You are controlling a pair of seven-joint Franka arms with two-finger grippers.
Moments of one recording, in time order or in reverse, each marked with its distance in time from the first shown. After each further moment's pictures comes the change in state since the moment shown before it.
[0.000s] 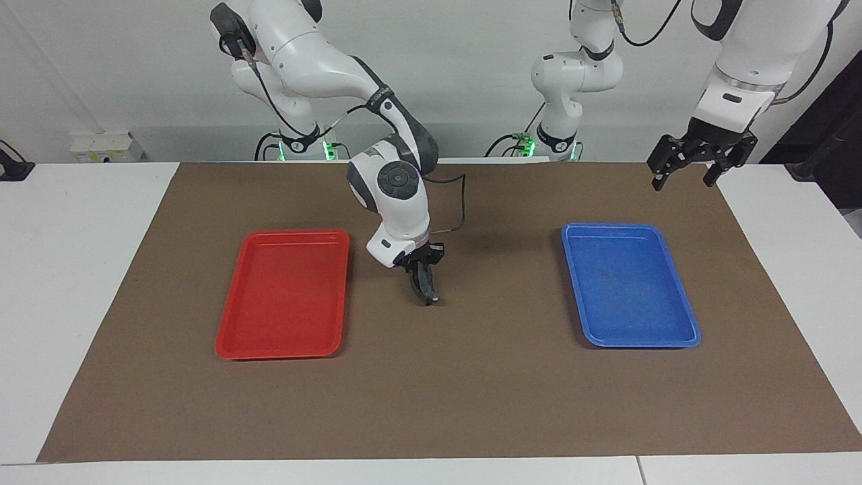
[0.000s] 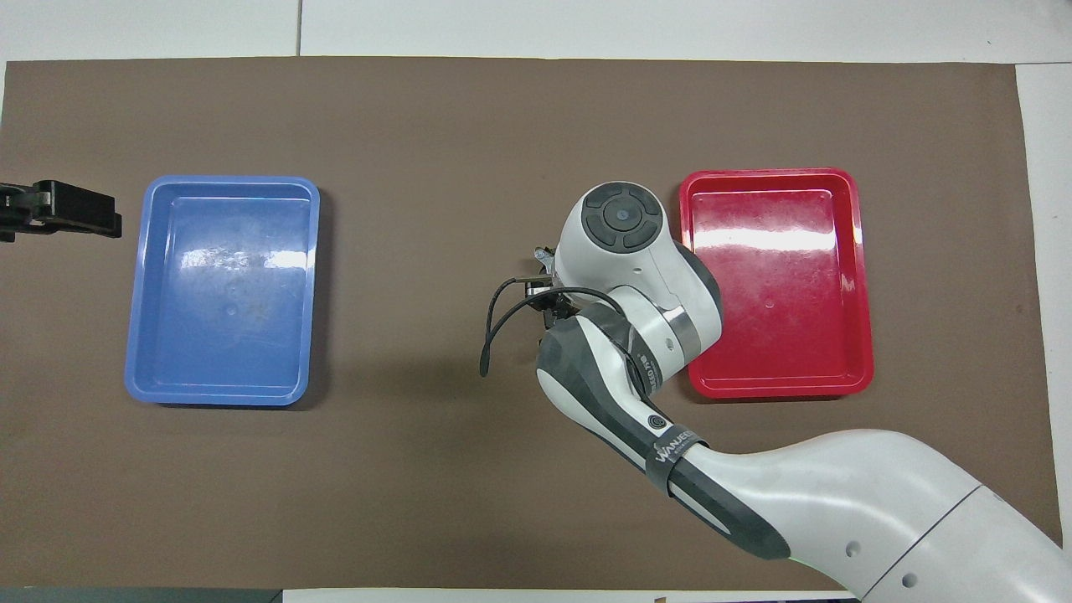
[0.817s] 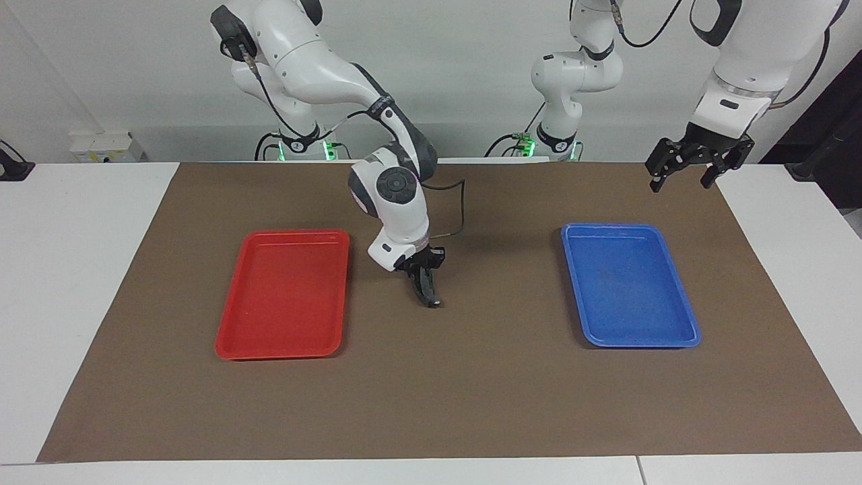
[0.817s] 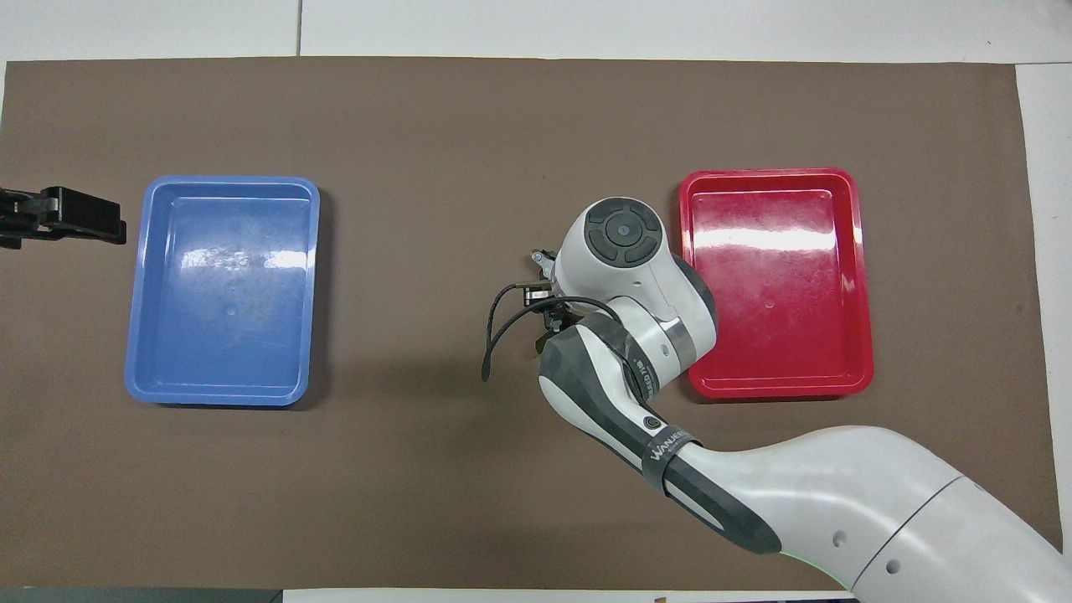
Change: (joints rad) left arm 0.000 0.000 0.002 -0.017 0.000 -0.004 -0.001; right arm 0.000 0.013 0.000 -0.041 0.000 0.082 0.000
